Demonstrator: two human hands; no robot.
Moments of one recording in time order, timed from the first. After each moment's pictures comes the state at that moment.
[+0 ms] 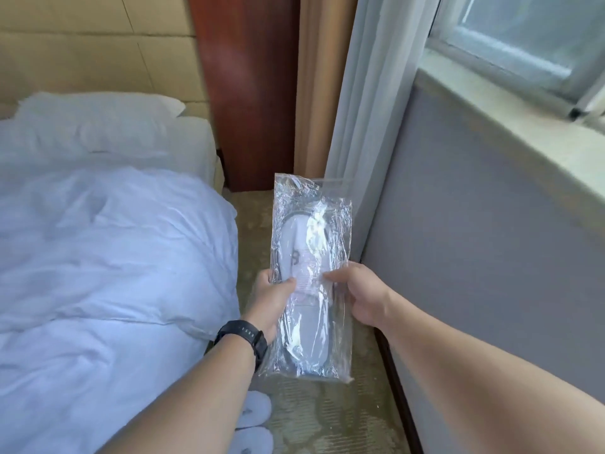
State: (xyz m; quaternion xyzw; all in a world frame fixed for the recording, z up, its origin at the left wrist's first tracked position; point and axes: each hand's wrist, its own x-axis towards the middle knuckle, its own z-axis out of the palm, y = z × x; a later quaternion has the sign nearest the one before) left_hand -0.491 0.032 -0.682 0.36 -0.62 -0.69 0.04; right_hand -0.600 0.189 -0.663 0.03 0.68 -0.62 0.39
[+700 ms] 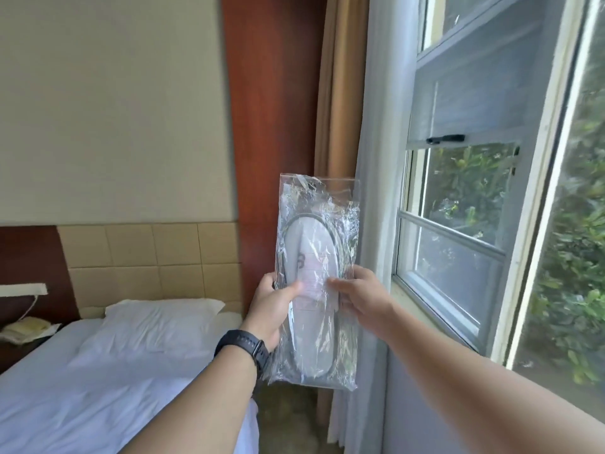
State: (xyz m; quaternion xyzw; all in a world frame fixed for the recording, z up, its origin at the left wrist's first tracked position) left_hand -0.499 -0.003 -0.124 0.15 -0.67 -0.69 0.24; right_hand -0.600 0.161 -0.106 -0.25 0.64 -0.71 0.17
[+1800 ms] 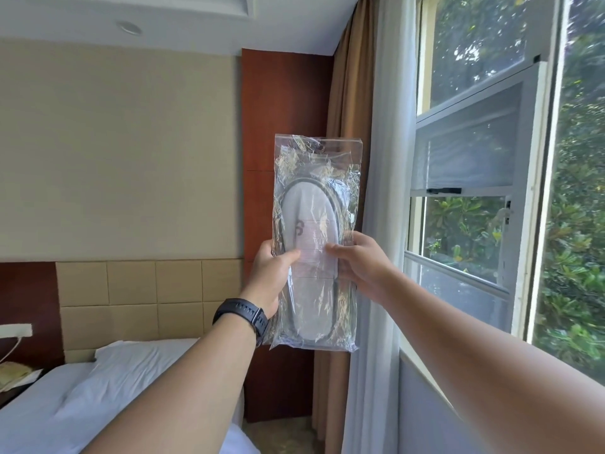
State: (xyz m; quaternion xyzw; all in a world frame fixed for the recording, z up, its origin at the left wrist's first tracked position) left_hand -0.429 -0.084 0.015 0.05 -0.67 -0.67 0.32; right_hand -0.496 0.087 0.044 -0.31 0.60 -0.73 0.07
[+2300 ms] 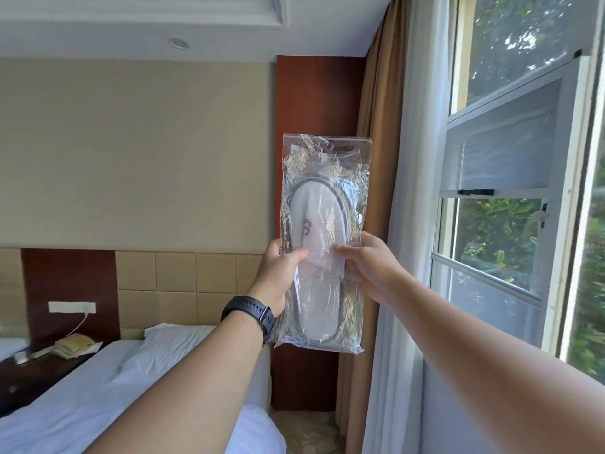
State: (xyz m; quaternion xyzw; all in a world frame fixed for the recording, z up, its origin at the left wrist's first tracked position) left_hand -0.370 -0.057 0.021 0.08 -0.65 -0.67 0.35; right_hand -0.469 0.097 0.041 -0.35 0.58 -0.73 0.11
